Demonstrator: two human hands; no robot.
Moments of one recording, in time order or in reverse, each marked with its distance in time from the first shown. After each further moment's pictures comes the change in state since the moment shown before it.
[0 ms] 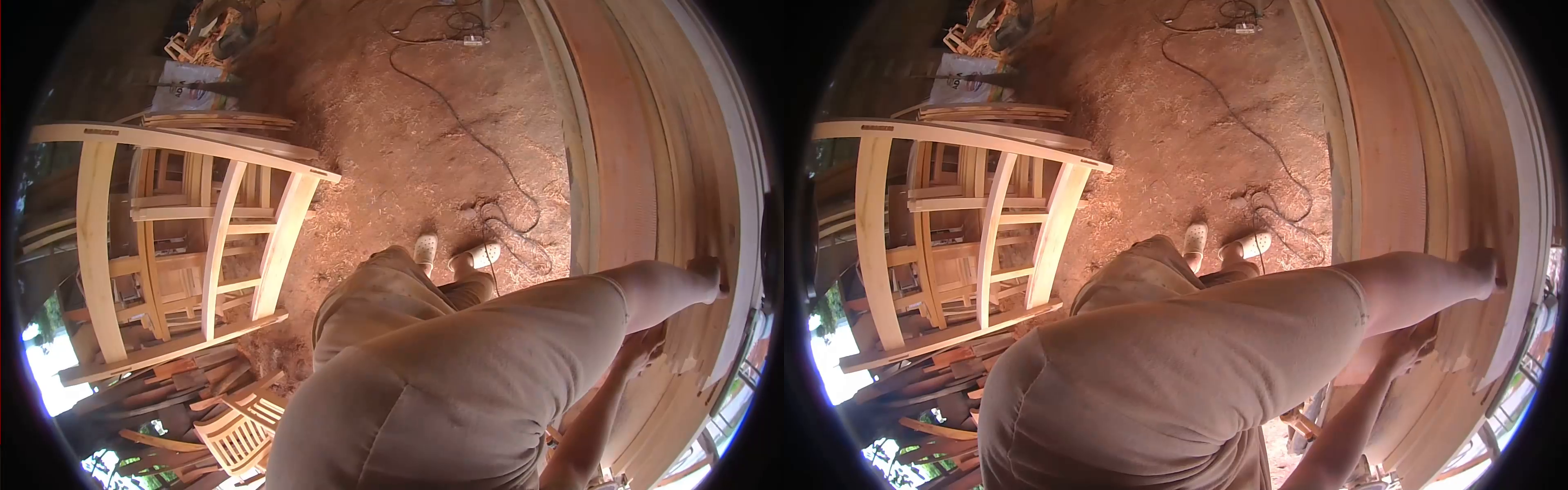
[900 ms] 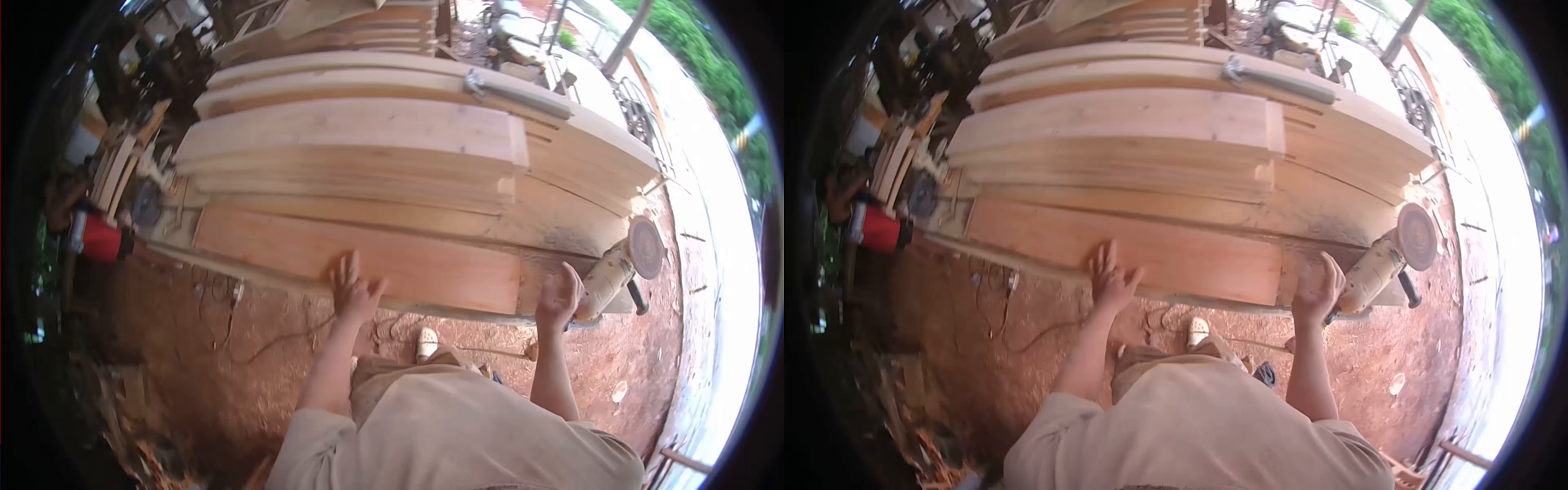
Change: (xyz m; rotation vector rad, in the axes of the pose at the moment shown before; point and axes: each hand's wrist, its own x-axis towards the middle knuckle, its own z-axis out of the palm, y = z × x) left_hand -0.119 -0.110 -0.325 1.200 -0.361 0.607; right_hand -0.167 0.067 -0.101 0.620 0.737 0.243
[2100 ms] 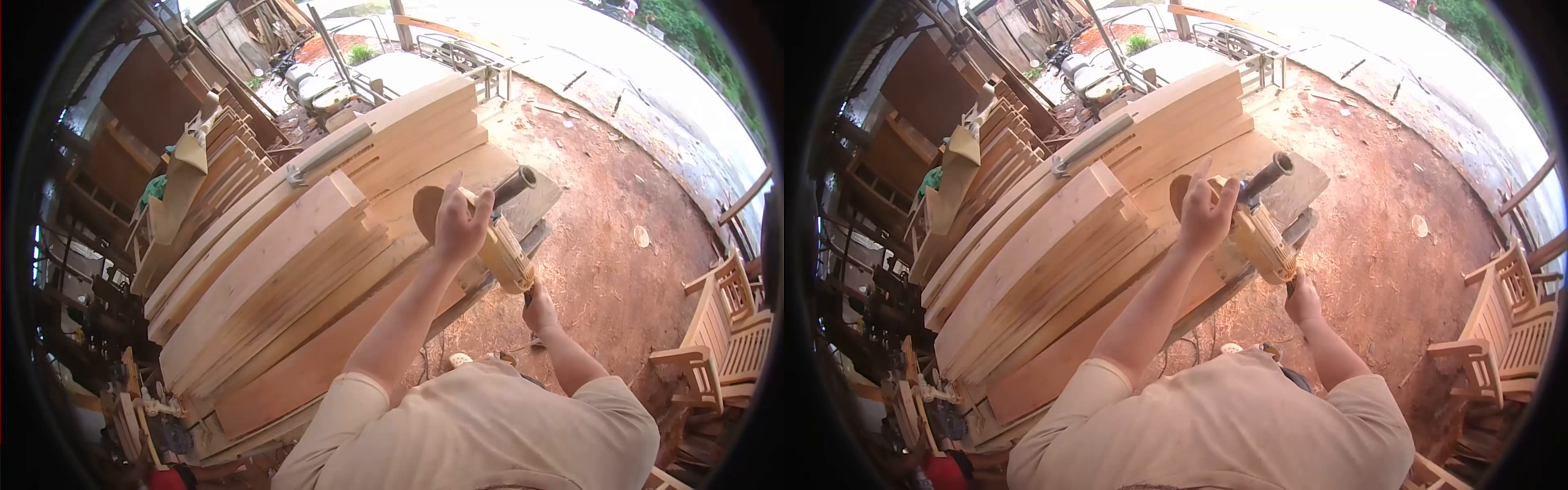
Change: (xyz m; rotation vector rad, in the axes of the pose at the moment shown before) left_hand 0.054 0.417 -0.101 -1.019 -0.144 0.993; right_hand -0.181 0.070 -0.074 -0.328 -0.114 0.607
